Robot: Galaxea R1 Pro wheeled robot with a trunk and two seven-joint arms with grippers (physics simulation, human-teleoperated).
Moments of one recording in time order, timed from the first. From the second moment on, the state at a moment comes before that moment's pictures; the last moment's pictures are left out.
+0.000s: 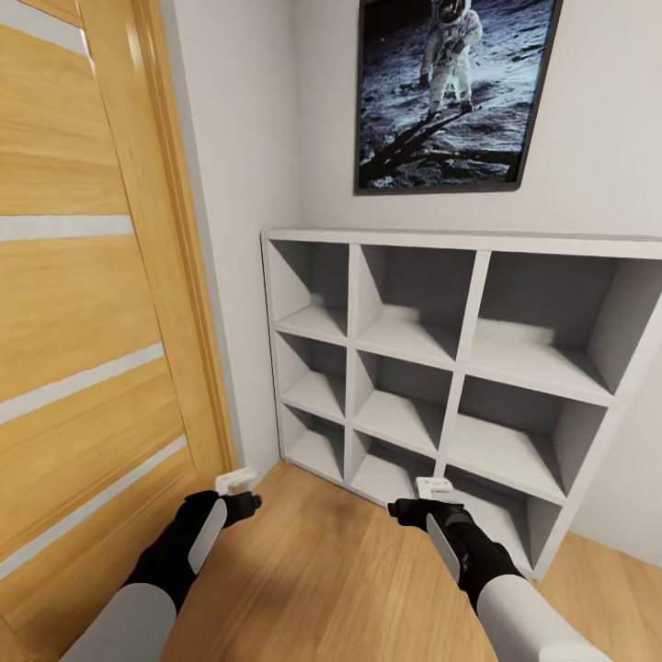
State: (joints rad) left arm -0.60 -0.05 0.02 -0.77 0.30 0.60 0.22; right arm -0.65 0.06 0.00 -0.57 -0.05 0.42 -0.01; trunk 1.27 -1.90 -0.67
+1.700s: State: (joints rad) left arm -0.60 -0.05 0.02 -0.76 0.29 0.60 0.32; right arm -0.65 0.06 0.01 -0.58 -0.05 0.42 -0.01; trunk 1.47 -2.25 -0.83
